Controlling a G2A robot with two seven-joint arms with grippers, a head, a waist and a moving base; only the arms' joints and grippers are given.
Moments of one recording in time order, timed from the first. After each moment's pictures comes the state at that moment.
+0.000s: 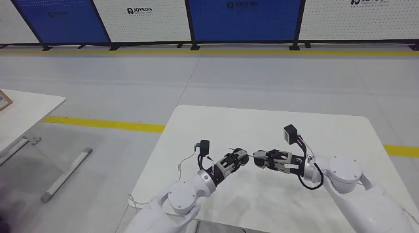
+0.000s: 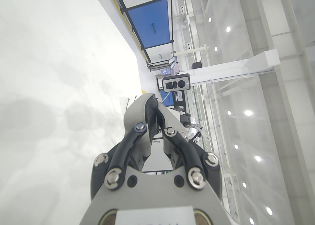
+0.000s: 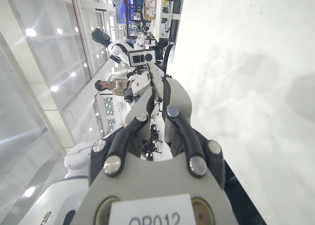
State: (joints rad) left arm 1.43 -1.14 -1.02 -1.70 -0.30 -0.04 -0.14; right arm -0.94 -1.09 0.84 -1.32 0.49 0.07 0.90
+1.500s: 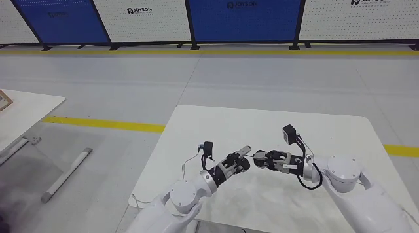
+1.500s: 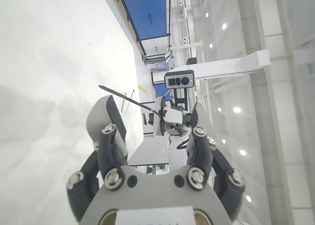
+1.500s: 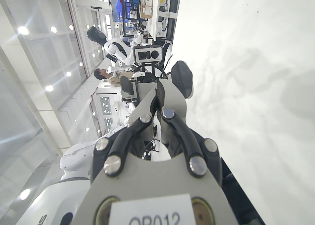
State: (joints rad) left arm 1.40 -1.16 -1.00 -1.62 -0.36 -0.10 -0.21; right arm -0.94 -1.10 0.86 -1.33 0.45 0.09 0.91
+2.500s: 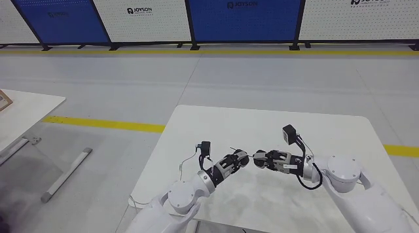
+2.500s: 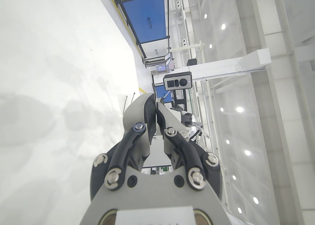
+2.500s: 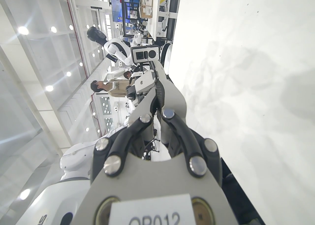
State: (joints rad) left arm 1.42 -1.16 -1.03 -1.63 -0.33 -0.11 -0.21; right arm -0.94 -1.10 0.86 -1.33 0.45 0.09 0.91
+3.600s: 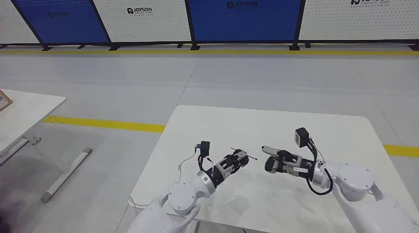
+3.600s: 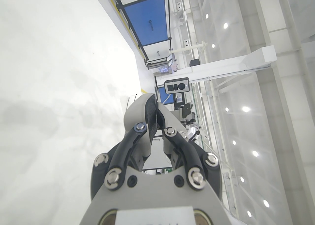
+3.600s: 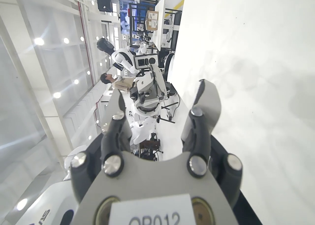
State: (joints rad) left arm 1.45 -1.17 -1.04 -1.67 -0.26 -0.09 -0.17; right arm -1.07 -1.07 1.00 -1.39 0.45 0.05 0.89
